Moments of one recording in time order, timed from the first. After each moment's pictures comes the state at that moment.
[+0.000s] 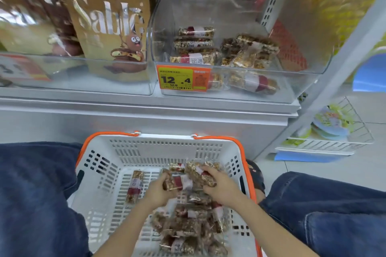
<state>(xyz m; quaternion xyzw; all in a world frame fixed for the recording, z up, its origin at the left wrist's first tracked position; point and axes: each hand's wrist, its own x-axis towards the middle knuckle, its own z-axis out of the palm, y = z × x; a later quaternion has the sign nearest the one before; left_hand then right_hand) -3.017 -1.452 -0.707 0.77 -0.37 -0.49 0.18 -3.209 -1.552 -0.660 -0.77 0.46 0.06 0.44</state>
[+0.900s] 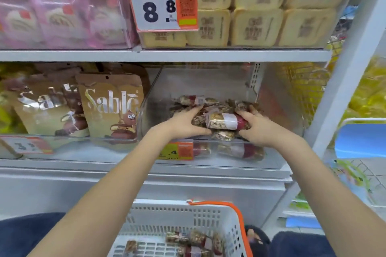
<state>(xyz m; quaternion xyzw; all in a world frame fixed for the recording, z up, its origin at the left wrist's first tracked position) -2.984 -1.699 -0.444 0.73 -0.62 -0.25 0.14 -3.207 -1.761 -0.424 -0.84 0.51 0.01 0.19</state>
